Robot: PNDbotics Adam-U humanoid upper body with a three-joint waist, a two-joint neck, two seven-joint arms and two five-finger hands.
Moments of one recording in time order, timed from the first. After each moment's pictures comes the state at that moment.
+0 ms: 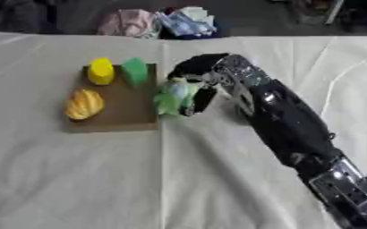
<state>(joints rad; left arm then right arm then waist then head) -0.16 0.13 -0.03 -1.87 -0.10 0.02 0.02 -0.84 -0.38 0.31 -1.07 1.15 -0.32 0.58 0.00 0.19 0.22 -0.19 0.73</state>
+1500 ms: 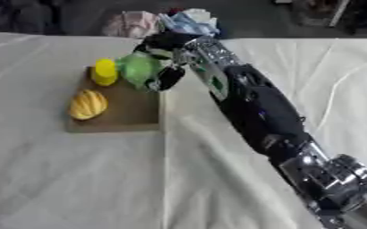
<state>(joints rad) -0.15 0.13 -0.03 -1.87 -0.09 0.02 0.02 -0.99 -0.23 0.32 -1.01 1.00 -0.26 0.51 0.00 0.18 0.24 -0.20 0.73</state>
